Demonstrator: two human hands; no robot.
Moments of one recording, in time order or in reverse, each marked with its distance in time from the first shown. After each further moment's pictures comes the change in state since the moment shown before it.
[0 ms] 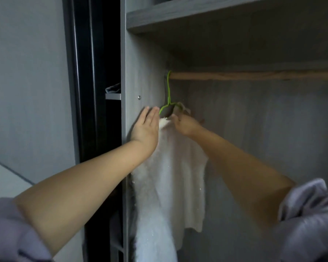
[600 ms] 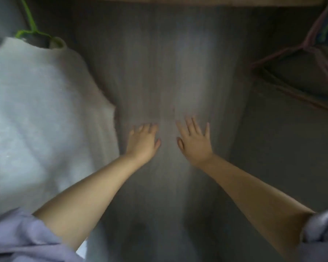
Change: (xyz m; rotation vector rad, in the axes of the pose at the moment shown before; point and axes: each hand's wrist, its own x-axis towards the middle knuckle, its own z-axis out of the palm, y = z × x) left_hand -0.108 0.247 -0.104 -1.157 0.147 0.392; right_hand -0.342 0.201 -0.011 -0.530 -0.061 0.416
